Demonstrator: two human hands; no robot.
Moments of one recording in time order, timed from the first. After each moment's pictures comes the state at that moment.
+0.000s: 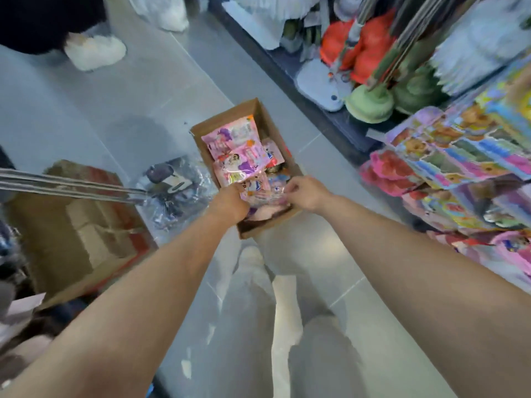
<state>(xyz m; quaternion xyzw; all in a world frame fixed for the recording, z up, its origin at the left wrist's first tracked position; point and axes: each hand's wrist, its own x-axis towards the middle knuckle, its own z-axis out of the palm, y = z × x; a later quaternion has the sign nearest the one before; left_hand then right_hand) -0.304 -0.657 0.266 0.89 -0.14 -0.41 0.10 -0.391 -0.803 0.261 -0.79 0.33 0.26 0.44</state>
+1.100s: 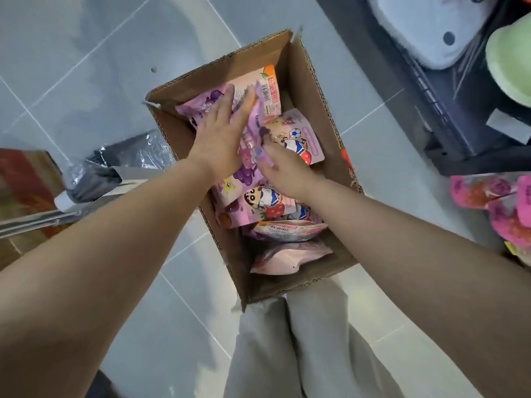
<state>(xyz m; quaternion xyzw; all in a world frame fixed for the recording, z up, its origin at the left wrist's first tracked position) -0.102 -0.715 -0.005 0.88 -0.34 -0.32 0.03 -0.209 -0.821 -0.030 -0.83 0.17 0.23 0.48</state>
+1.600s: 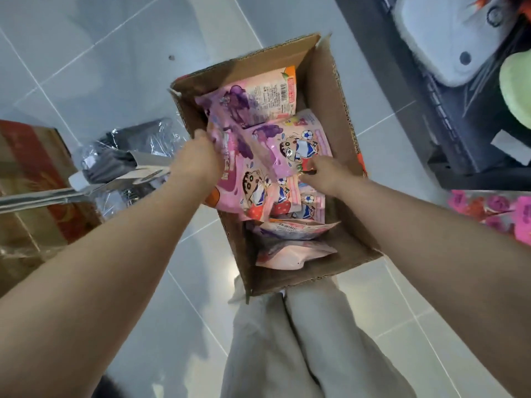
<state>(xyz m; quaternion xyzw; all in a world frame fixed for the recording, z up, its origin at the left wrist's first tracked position) -0.110 -0.668 0.020 0.94 -0.07 -0.34 0.00 -0.226 -0.853 -0.057 -0.82 0.26 0.41 0.30</state>
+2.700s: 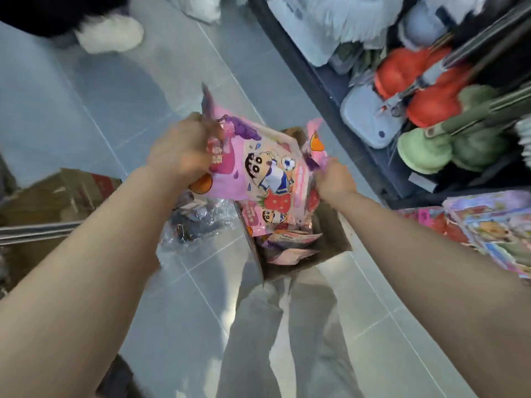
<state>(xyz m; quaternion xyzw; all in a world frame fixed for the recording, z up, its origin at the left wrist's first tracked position) -0.059 -0.644 0.316 0.92 -0.24 -0.29 0.11 -0.206 -0.837 0.218 -0.82 0.42 0.20 0.33</state>
